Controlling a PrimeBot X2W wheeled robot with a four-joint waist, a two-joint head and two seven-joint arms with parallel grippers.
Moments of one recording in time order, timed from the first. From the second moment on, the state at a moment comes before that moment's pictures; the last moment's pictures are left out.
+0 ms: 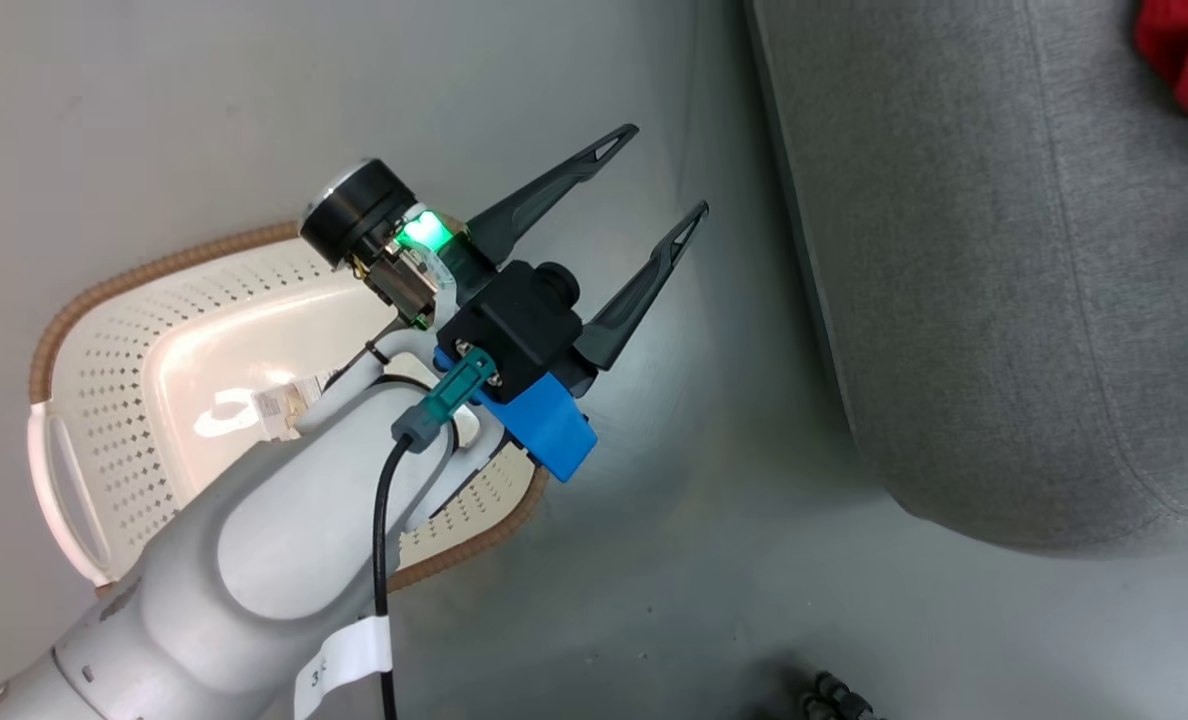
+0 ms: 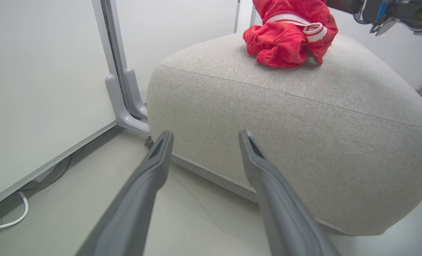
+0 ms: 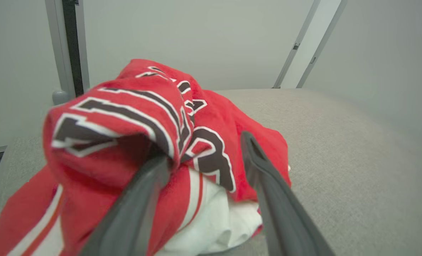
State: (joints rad) left arm -0.84 0.33 -0.89 0.23 -0.33 -0.07 -0.17; right arm -0.80 -0.25 -0.55 0.53 0.04 0.13 -0.26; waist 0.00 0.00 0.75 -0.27
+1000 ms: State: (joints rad) left arm -0.43 0.24 -0.46 0.20 -0.35 0.01 -0.26; right arm -0.28 -0.15 -0.18 0.06 0.06 0.13 -0.26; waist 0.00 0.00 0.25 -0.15
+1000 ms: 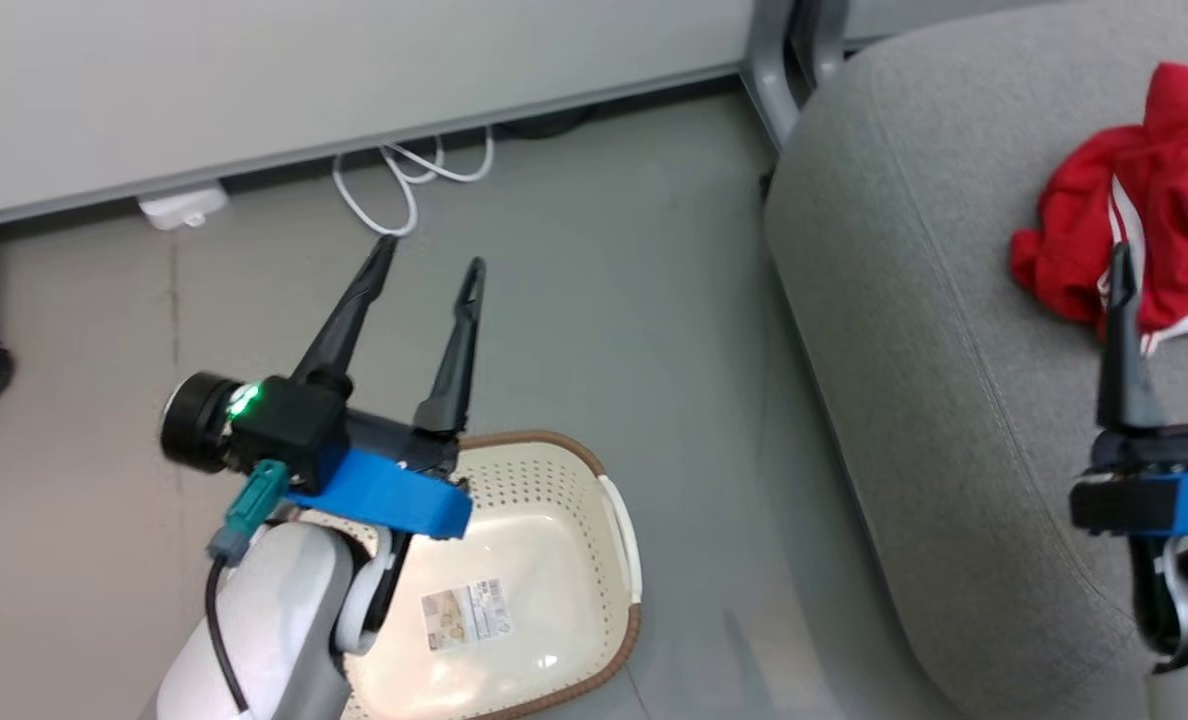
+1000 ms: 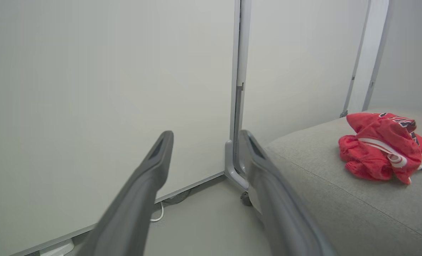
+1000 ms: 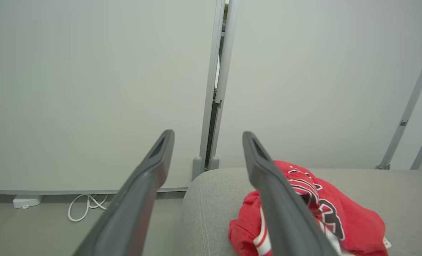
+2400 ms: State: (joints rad) left arm -0.08 0.06 -0.02 0.28 -0.15 -0.11 -0.26; right arm -0.04 -0.06 -0.05 0.20 0.11 0.13 -0.26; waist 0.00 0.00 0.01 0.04
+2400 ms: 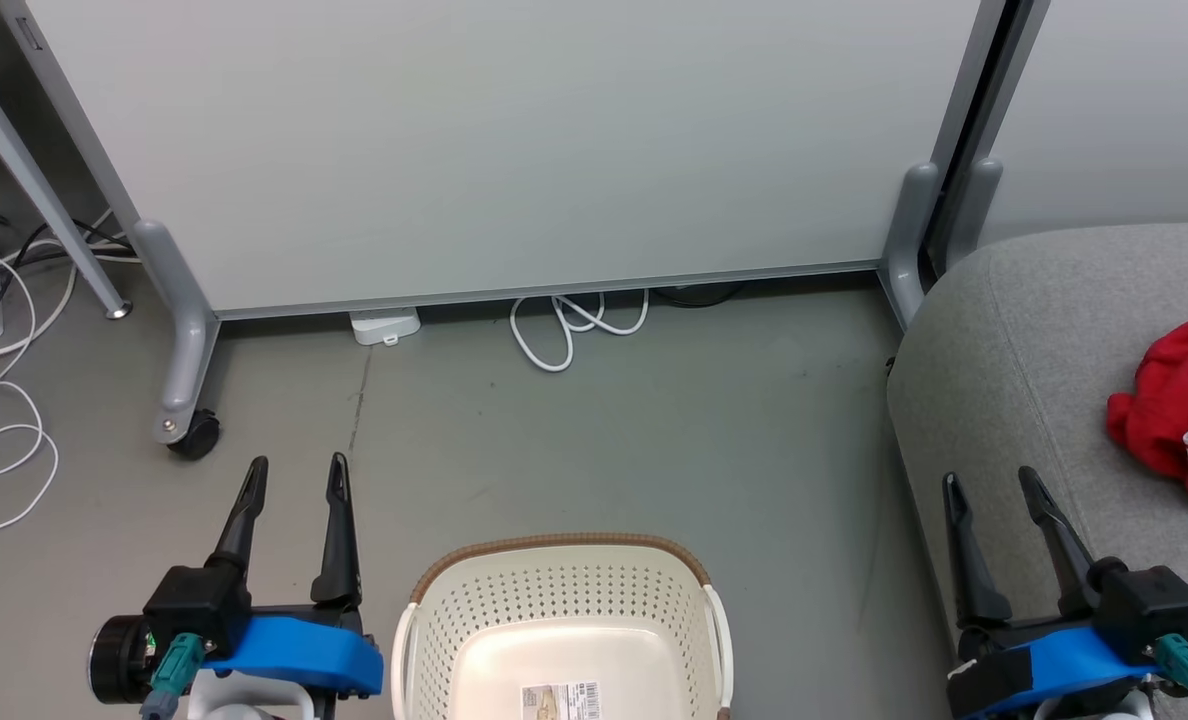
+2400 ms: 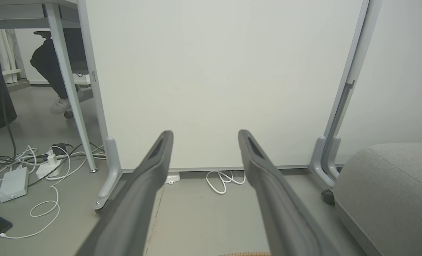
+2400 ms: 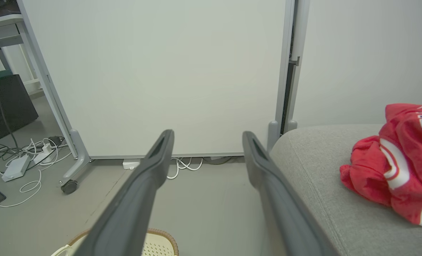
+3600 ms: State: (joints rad) left arm -0.06 0.05 0.02 0.31 -0.51 -0.12 -0.16; right arm -0.03 -0.05 -0.07 0.26 0.49 0.13 -0.17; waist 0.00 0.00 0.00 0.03
